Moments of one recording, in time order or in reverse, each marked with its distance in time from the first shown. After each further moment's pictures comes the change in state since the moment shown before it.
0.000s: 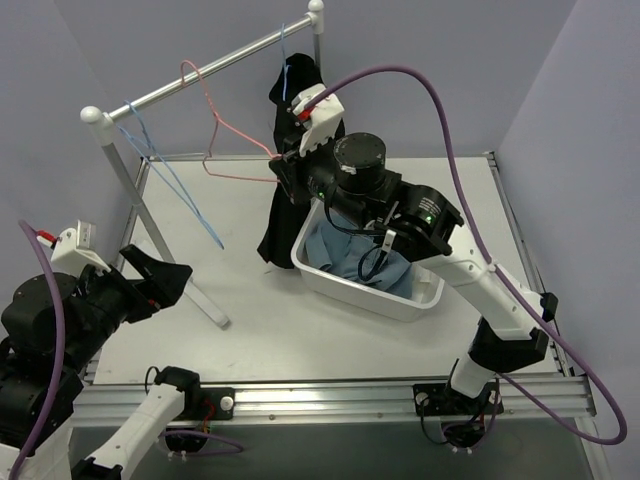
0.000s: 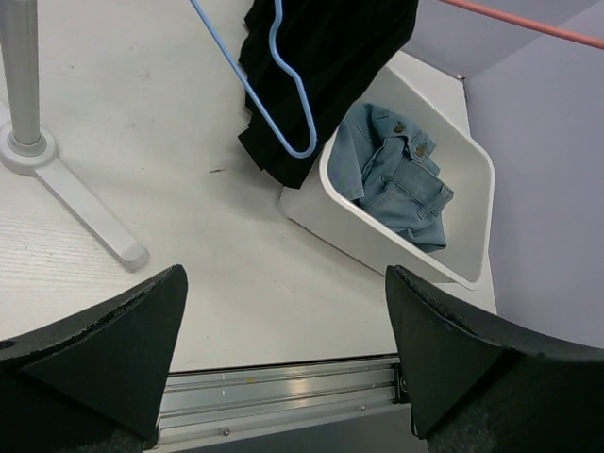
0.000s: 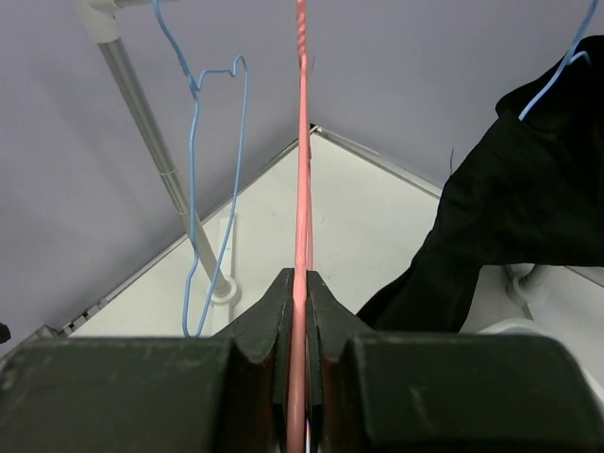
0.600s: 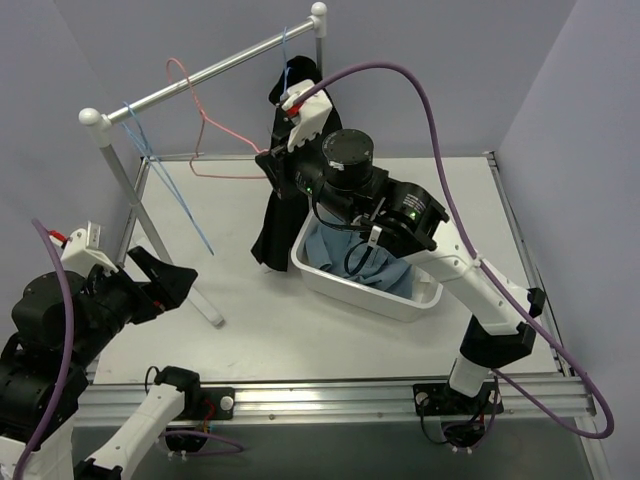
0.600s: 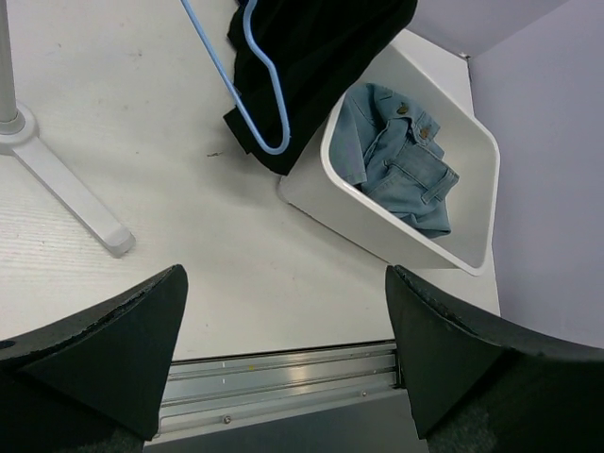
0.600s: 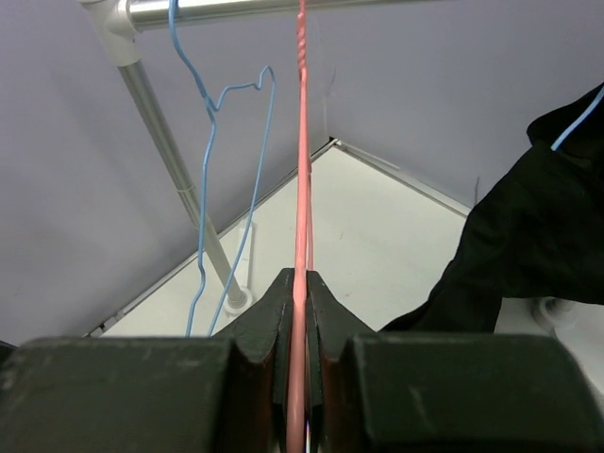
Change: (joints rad) left arm 0.000 -0.011 -0.043 0.001 0.031 0.000; right arm 0.000 0.057 0.038 0.063 -0.028 0.005
